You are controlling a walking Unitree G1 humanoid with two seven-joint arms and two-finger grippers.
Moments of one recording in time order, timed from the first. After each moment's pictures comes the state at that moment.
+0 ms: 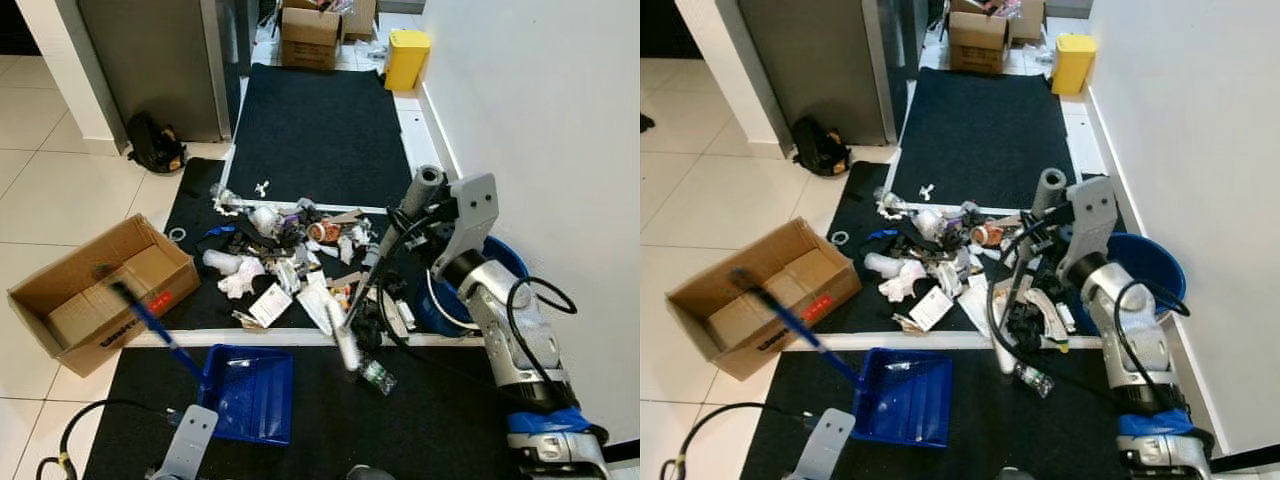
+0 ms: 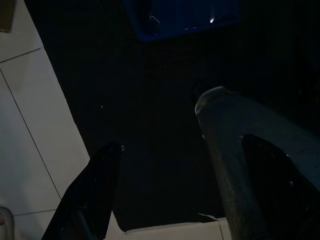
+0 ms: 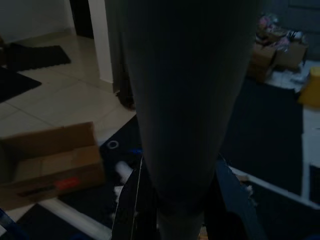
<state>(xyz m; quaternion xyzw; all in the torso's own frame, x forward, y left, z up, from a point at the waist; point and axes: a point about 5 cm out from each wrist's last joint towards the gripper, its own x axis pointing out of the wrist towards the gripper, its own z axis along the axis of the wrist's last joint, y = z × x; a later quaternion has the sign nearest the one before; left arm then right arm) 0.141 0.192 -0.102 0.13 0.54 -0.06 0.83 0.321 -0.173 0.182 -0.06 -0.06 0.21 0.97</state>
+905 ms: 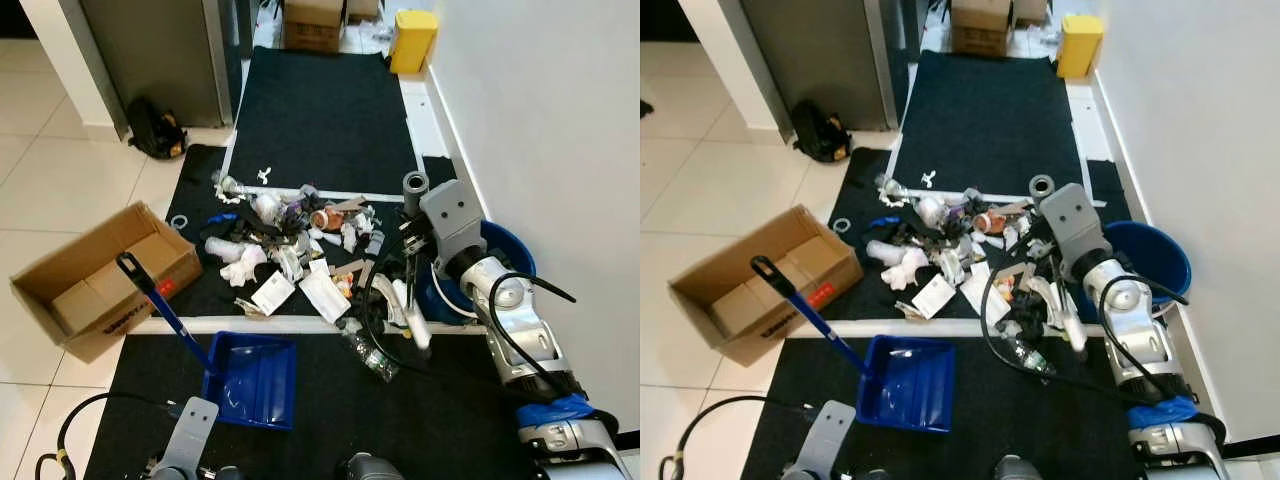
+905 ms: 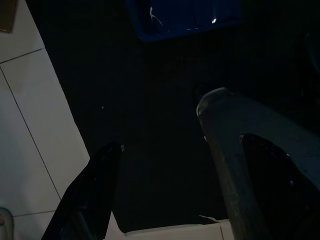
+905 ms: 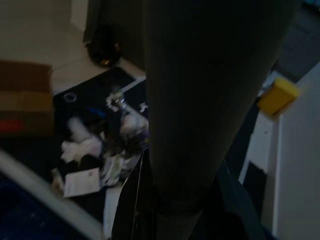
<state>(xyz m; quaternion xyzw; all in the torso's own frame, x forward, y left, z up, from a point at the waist) 0.150 0.193 -0.098 0.13 0.52 -0.06 0.84 0.326 -0.181 0.167 -0.23 -0.05 0.19 0.95</state>
